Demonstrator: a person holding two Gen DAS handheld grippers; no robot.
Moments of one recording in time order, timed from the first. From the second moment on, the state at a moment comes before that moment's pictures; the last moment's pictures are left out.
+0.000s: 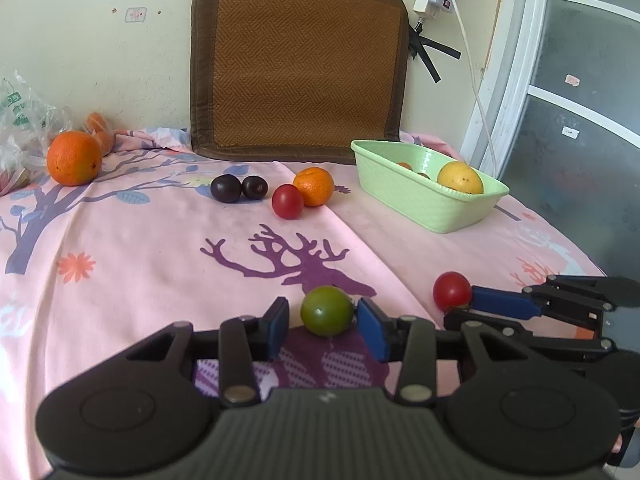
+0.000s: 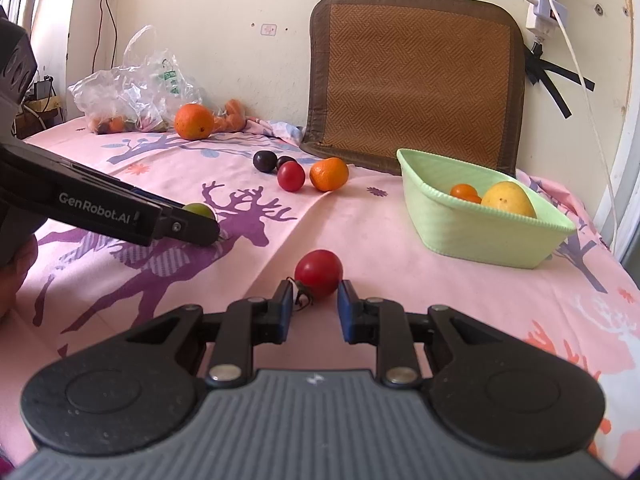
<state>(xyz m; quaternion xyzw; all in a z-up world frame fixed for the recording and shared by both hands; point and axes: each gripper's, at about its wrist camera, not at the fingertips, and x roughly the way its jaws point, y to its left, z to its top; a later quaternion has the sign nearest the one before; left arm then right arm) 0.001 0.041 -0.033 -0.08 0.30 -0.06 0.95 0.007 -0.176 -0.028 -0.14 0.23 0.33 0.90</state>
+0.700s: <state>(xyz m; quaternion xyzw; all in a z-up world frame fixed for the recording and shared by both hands) 0.009 0.034 -0.027 -0.08 0.31 -0.08 0.95 0.018 -0.176 -0.026 -0.12 0.25 0.35 0.89</state>
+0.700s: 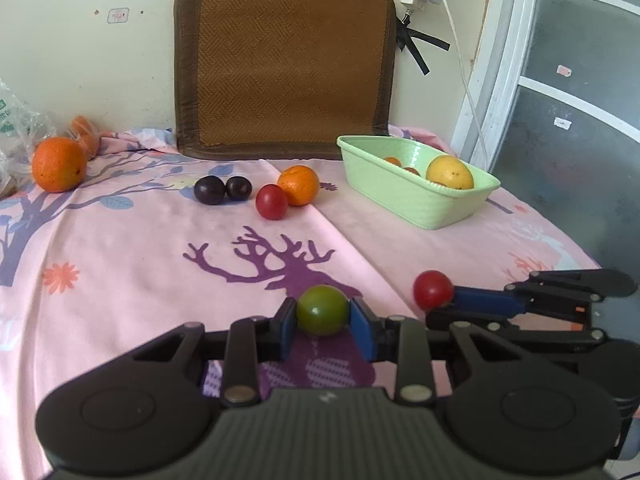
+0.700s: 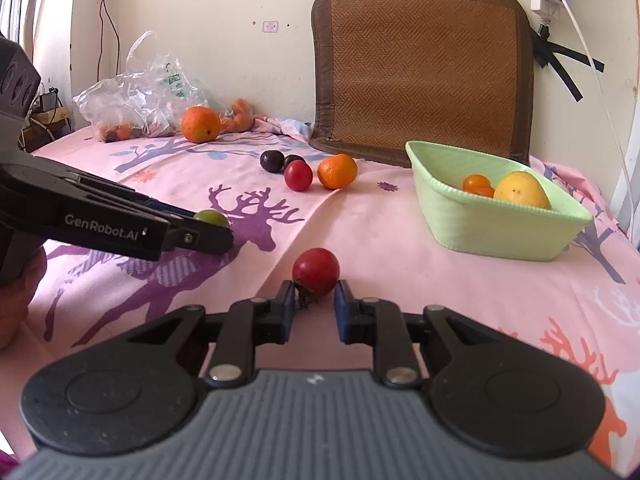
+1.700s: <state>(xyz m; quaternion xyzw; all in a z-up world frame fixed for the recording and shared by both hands) 0.118 0.004 0.031 -0.08 0.26 -0.14 0.95 0.065 -0.193 0.009 -0.07 0.15 0.30 0.94</state>
